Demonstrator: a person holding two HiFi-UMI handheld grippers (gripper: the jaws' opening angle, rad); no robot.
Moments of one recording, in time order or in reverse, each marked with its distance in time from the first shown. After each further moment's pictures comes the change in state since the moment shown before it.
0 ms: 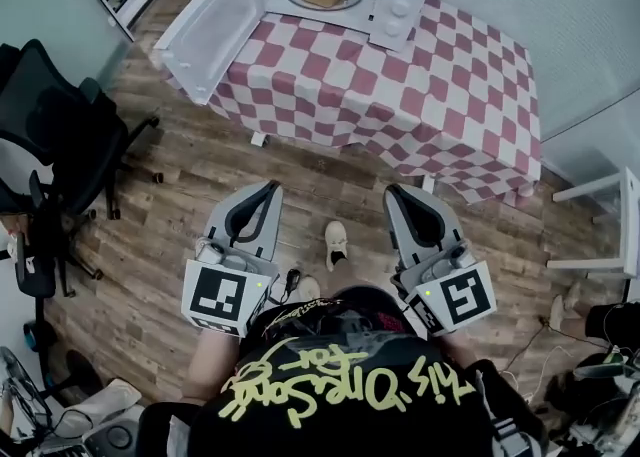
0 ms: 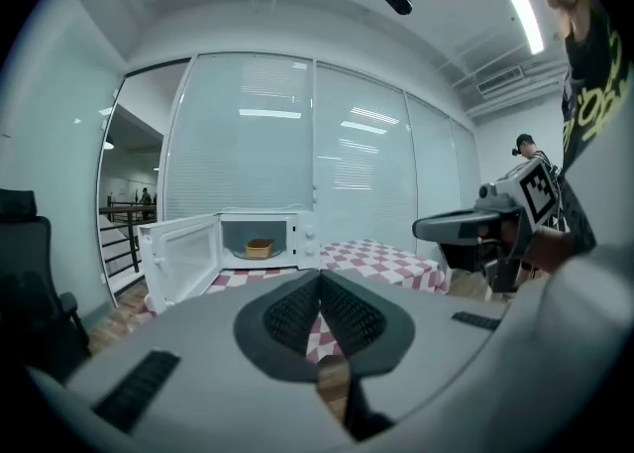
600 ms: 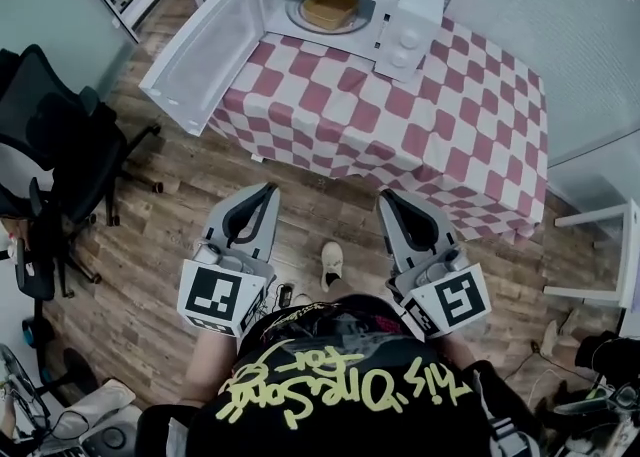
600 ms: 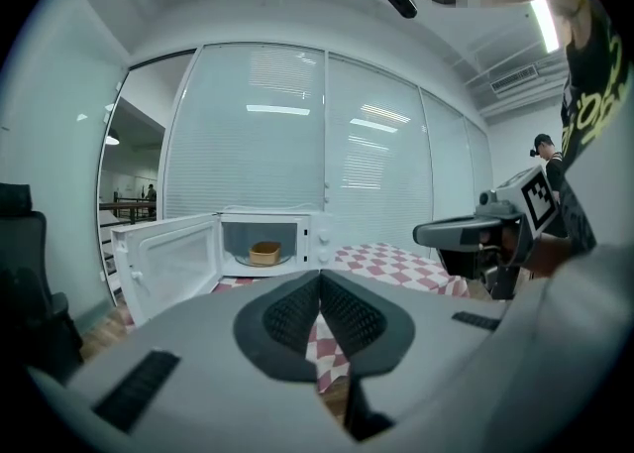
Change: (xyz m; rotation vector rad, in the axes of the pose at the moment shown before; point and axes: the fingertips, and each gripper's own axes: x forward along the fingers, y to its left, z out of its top) left arm 0.081 0.040 0.018 -0.015 0.009 0.039; right arm 0.071 -0.064 0.004 0.031 -0.001 0.077
